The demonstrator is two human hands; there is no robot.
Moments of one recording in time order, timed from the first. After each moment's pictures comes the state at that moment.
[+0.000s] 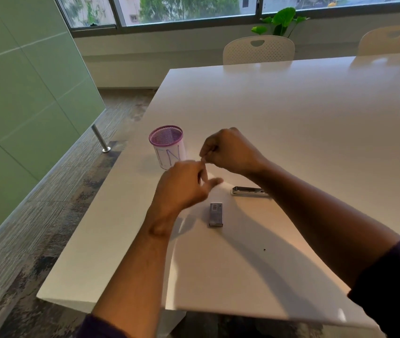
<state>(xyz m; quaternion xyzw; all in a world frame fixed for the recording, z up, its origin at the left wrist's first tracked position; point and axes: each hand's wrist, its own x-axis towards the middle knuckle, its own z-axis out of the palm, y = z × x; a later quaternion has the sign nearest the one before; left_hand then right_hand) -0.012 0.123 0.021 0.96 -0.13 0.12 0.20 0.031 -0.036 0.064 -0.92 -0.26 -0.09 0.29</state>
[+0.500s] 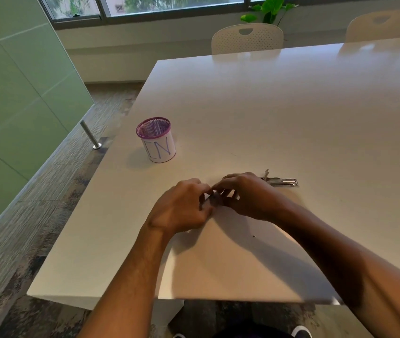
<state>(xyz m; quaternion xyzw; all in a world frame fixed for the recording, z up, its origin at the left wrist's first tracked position) -0.059 0.116 0.009 0.95 -0.24 -0.02 0.20 -0.056 -0.084 0.003 -0.92 -0.28 0.01 0.29</state>
